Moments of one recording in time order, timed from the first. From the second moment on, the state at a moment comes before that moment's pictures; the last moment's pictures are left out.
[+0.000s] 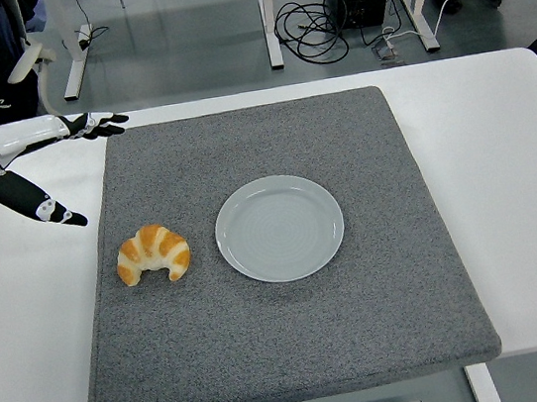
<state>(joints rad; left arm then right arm) -1.13 0.99 -0.25 -1.36 1.11 -0.34 -0.40 -0.07 0.00 0.09 0.12 -0.15 -0.06 0.32</state>
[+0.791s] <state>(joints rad) -0.91 0.76 -0.24 -1.17 1.22 -0.08 -0.54 -0.07 0.00 0.09 0.12 -0.15 -0.06 0.32</state>
